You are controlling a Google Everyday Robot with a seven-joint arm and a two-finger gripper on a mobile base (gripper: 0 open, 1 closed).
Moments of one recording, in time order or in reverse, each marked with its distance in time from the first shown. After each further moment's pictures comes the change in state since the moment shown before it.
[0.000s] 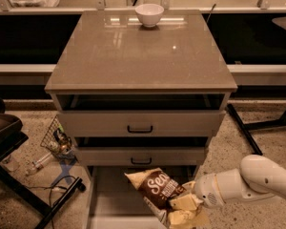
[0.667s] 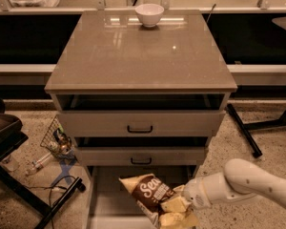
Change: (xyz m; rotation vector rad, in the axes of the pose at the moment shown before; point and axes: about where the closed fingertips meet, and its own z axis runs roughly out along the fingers) arm 0.016 -0.020 0.045 -0.035 0.023 0.030
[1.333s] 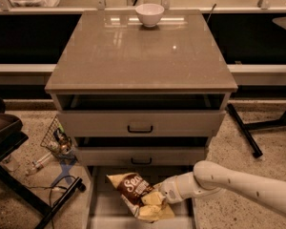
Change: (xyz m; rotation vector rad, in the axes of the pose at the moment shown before) arm -0.002 -0.070 0.106 -0.014 -0.021 0.038
